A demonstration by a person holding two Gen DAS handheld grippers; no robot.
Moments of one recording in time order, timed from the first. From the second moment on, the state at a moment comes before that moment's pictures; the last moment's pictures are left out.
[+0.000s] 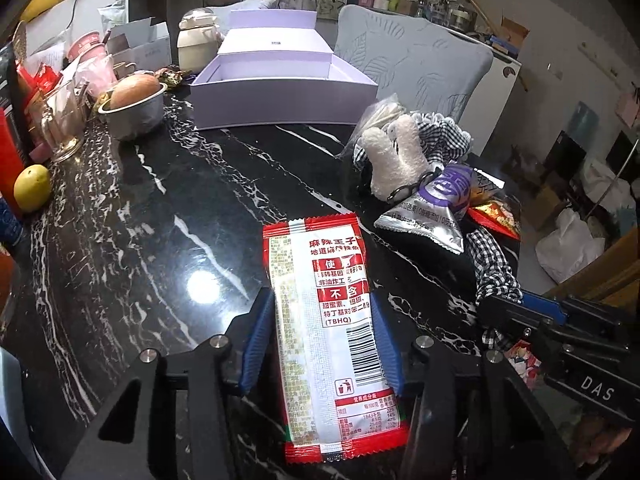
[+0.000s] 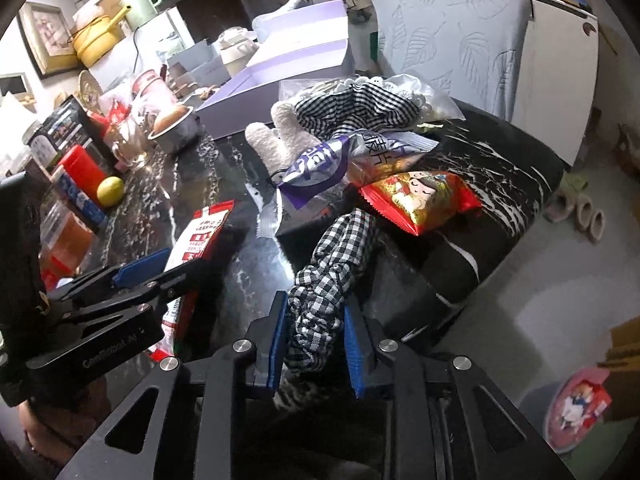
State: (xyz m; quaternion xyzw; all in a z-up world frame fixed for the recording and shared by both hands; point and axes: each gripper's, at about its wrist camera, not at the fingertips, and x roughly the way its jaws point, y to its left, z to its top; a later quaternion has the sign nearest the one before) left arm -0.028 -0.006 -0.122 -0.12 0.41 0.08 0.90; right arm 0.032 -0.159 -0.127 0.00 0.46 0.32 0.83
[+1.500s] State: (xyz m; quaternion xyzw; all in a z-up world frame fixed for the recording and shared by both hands) left arm 0.036 0.038 0.033 -0.07 0.22 0.09 0.97; right arm 0.093 -0.123 0.008 -0.02 0.29 0.39 0.88
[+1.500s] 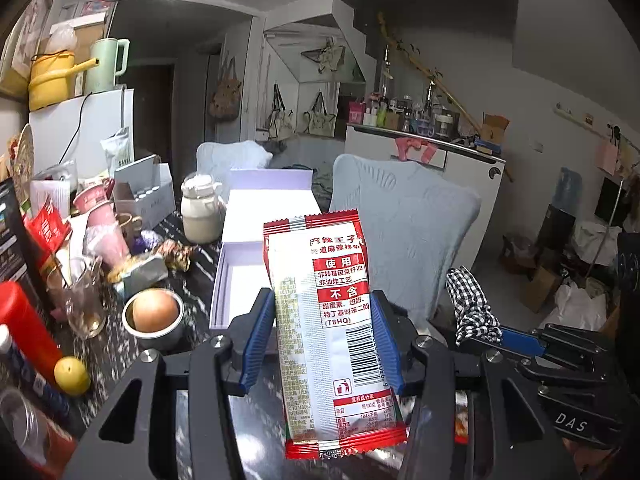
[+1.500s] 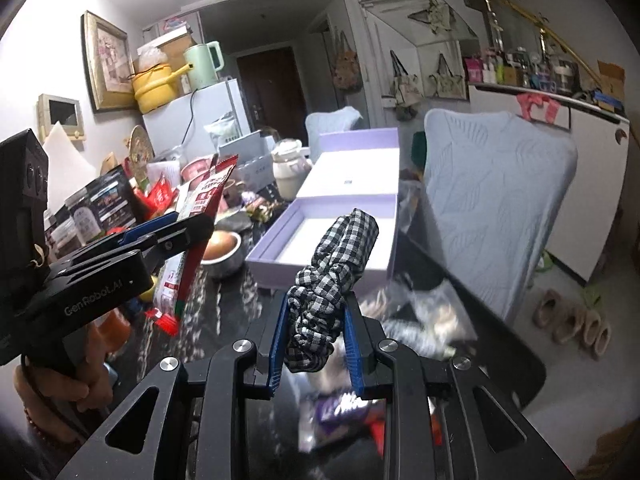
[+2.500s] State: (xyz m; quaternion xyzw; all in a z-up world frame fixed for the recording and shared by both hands) left arm 0.176 0.117 0.048 -0.05 0.19 0.11 0.97; right arm 0.227 -0.026 0.038 -0.08 0.27 0.41 0.86
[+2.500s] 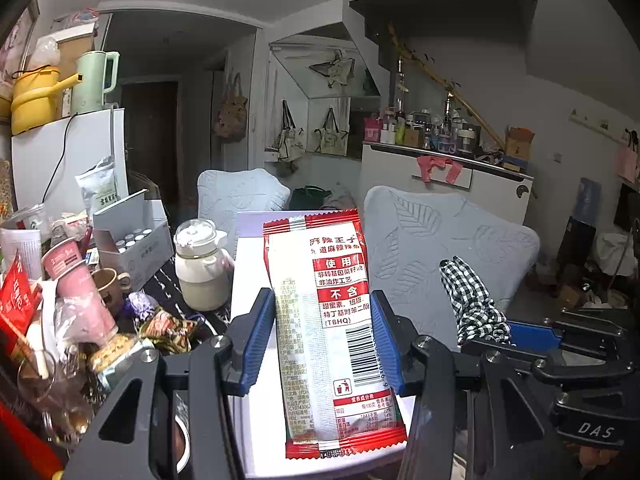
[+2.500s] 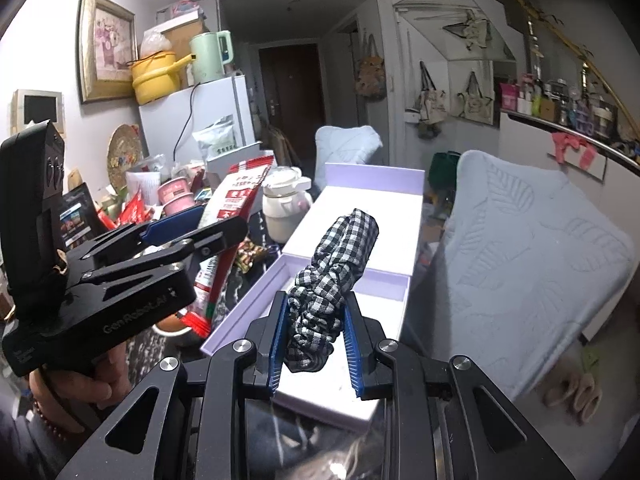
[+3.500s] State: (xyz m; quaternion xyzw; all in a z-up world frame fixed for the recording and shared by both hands) left arm 0.294 0.161 -0.040 -0.05 0.32 0.13 0.94; right arm 0.339 0.047 -0.027 -0.12 0.39 0.39 0.83
